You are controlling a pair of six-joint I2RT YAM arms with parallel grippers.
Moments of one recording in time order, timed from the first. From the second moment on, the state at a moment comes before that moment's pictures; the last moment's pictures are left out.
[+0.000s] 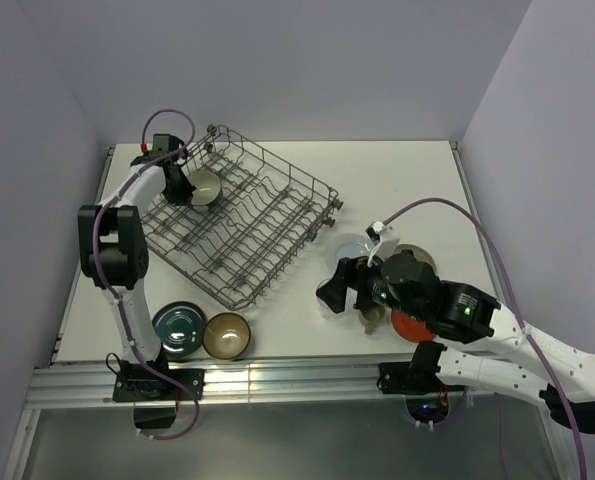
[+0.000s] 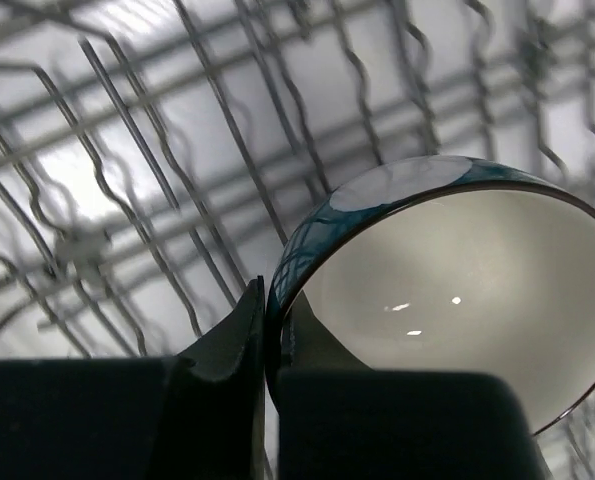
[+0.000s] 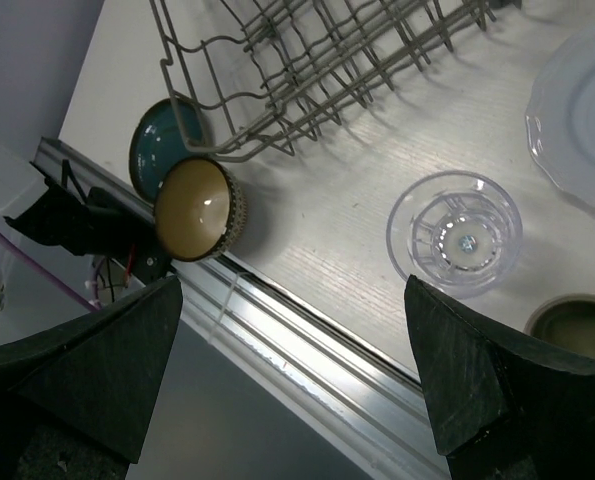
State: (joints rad) left arm -0.05 2.05 1.64 -0.61 -0.13 -0.61; right arm 1.04 0.70 0.85 -0.67 0.21 0.72
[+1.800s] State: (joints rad) left arm -0.45 0.93 0.85 -0.27 0.56 -0.94; right arm 1.02 1.16 1.29 -0.46 0.04 0.70
